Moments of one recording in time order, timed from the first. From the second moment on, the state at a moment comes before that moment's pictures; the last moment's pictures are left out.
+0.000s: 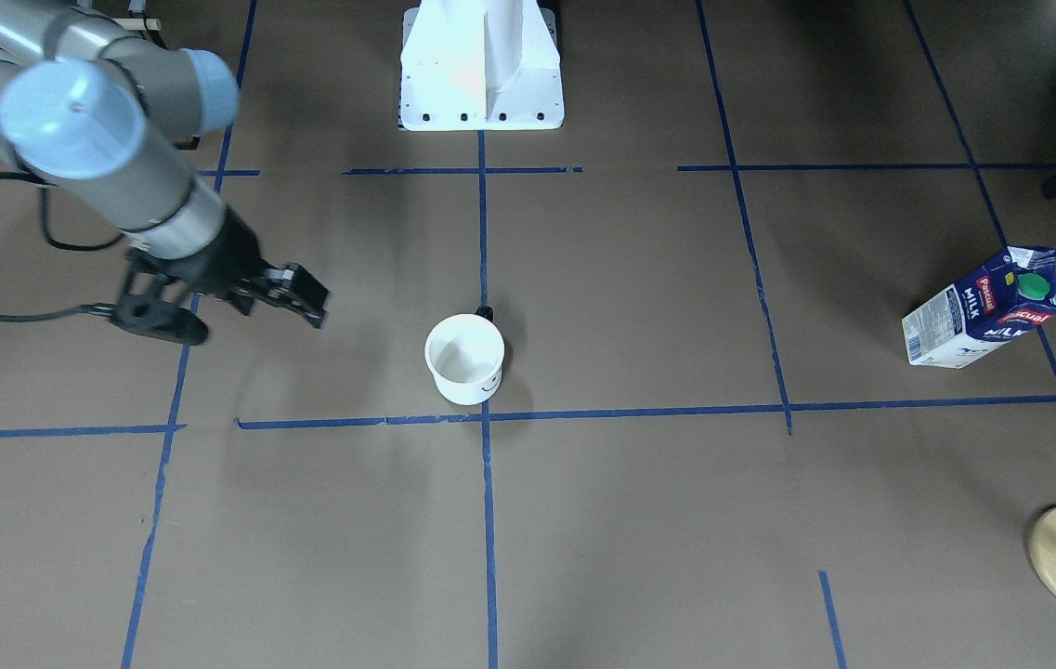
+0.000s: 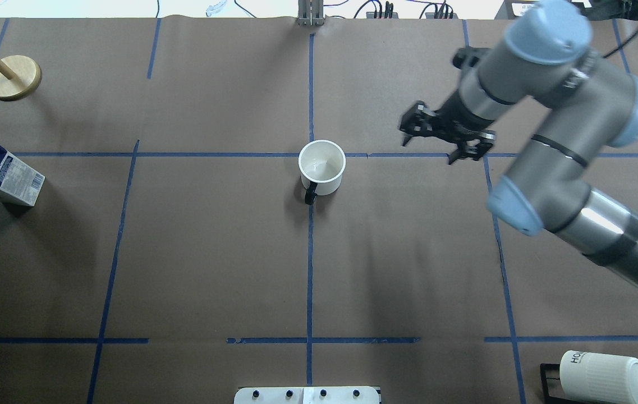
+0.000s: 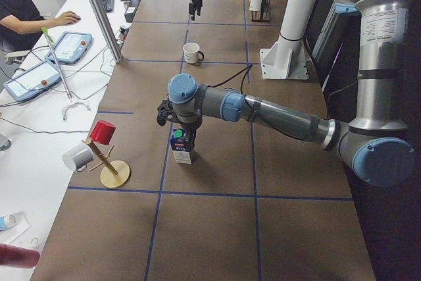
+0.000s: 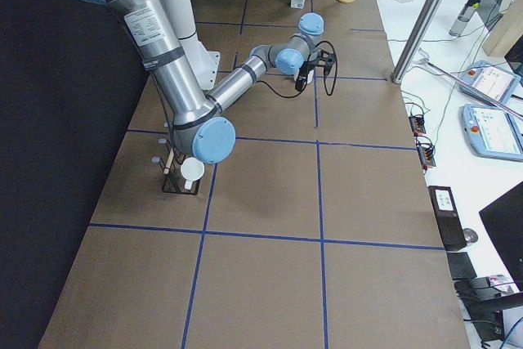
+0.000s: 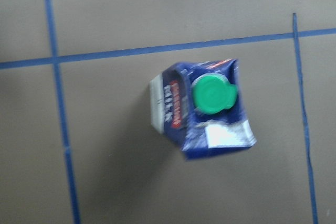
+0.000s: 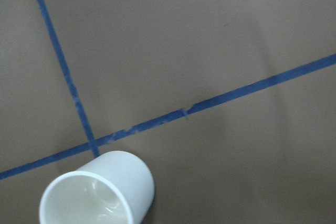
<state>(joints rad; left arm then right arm) -1.40 -1.55 -1.88 -1.48 -2.50 -0.11 0.86 -1.16 1.78 -1.41 2.21 1.28</state>
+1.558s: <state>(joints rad) -1.24 -1.73 -1.67 -1.50 -2.37 -0.20 0.86 -1.29 1.85 -1.40 2.20 1.18</state>
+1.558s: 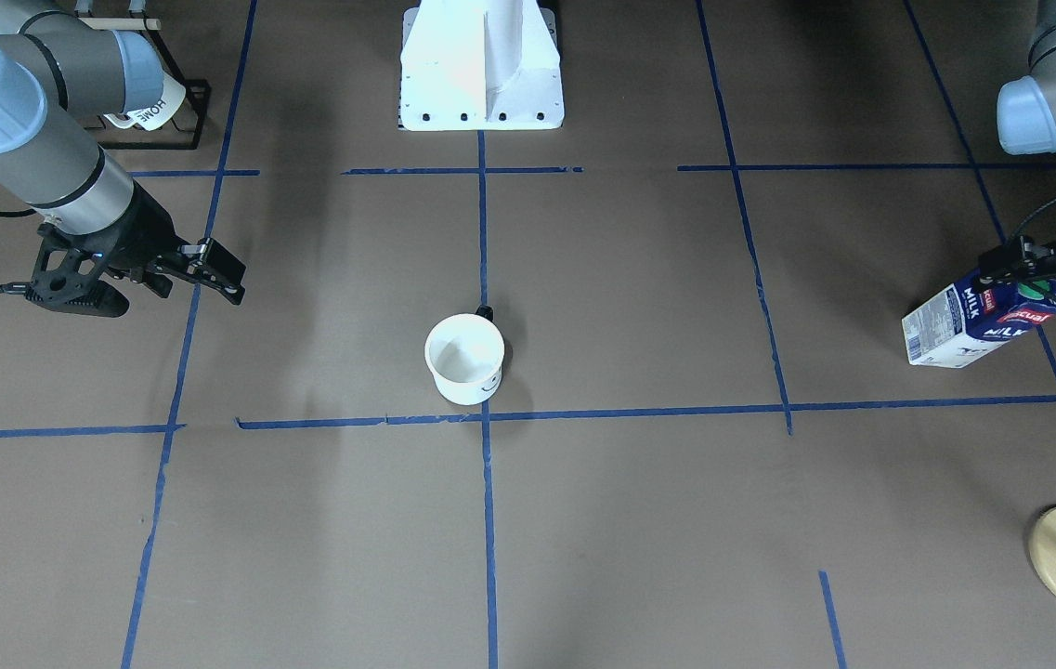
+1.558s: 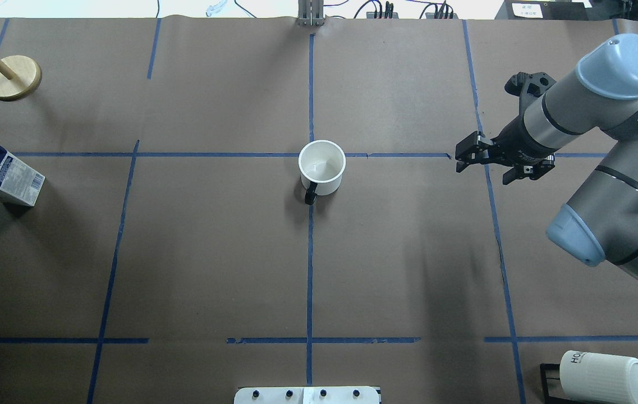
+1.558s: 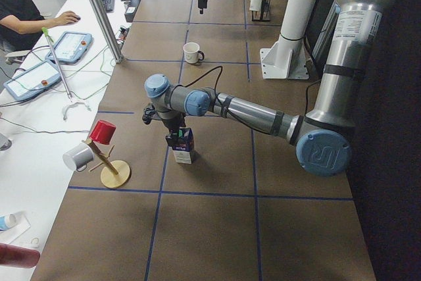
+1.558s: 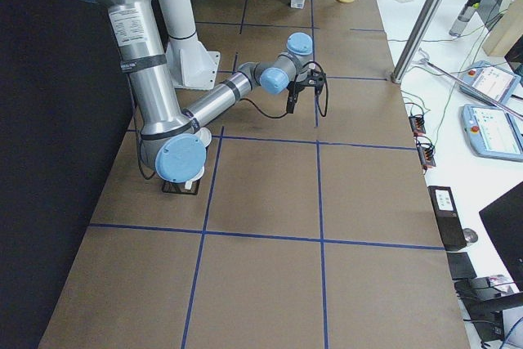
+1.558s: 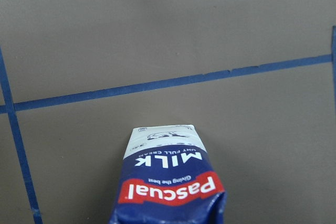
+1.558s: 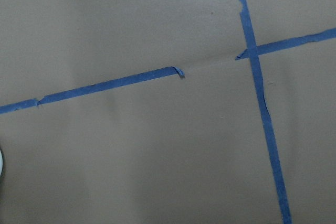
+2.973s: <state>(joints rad) -0.99 -2.16 -1.85 -1.17 -2.31 -0.71 0.91 -1.49 1.98 -1.40 2.20 1.05</state>
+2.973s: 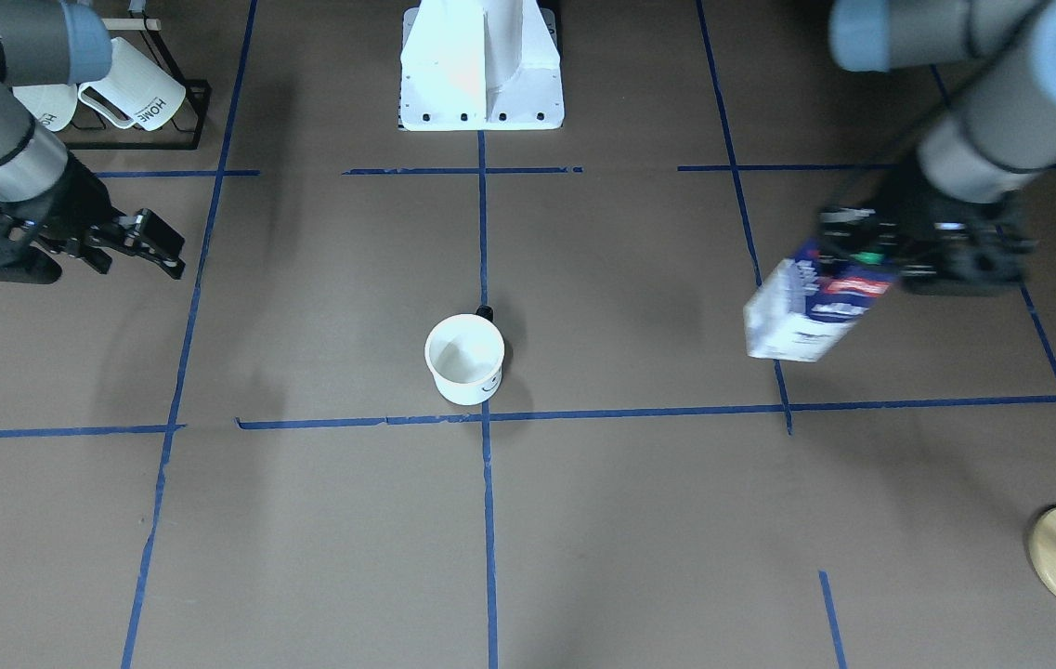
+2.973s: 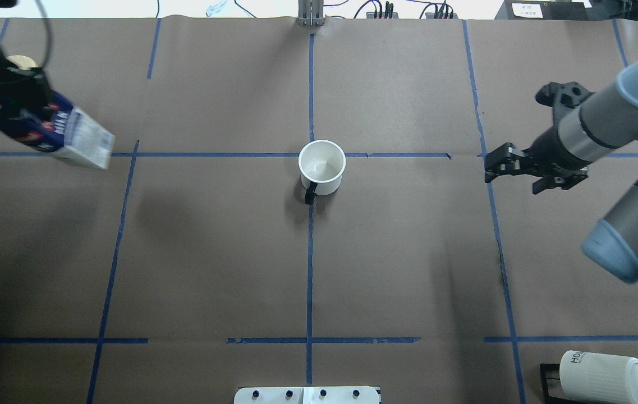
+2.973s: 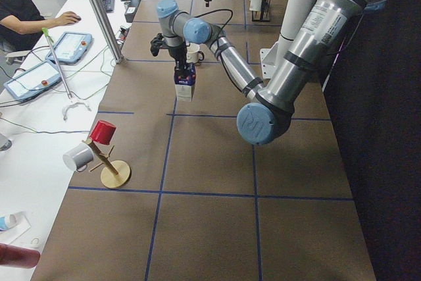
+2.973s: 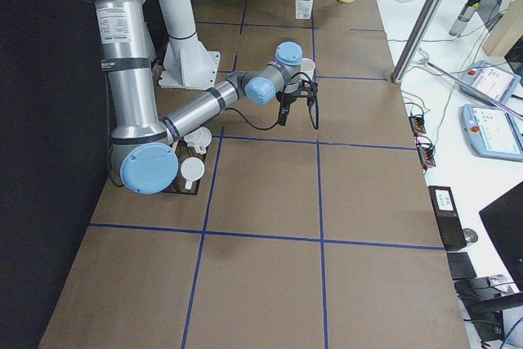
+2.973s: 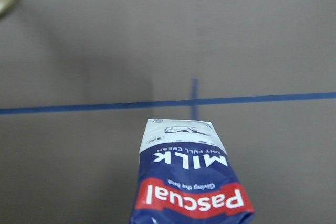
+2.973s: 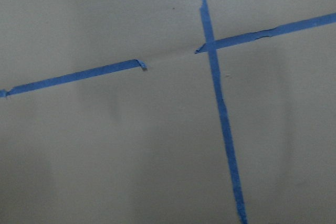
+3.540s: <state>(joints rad) -0.79 -2.51 -1.52 -1.25 -2.15 -0.95 0.96 -1.62 2.02 -1.40 2.19 0.93</state>
